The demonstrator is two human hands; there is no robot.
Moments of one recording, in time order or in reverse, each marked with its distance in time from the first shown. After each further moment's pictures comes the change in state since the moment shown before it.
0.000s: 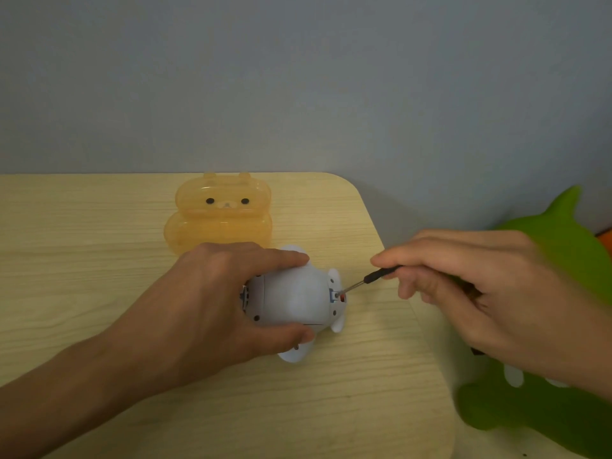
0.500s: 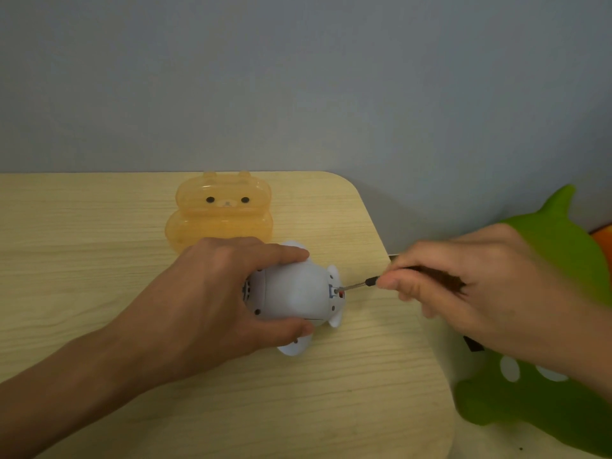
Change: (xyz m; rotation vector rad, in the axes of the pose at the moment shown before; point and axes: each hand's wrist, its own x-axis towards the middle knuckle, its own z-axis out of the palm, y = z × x) left_hand 0.002 -0.003 -0.001 -0.001 -0.004 0.002; right_hand 0.004 -0.001 0.006 -0.086 0.010 -0.029
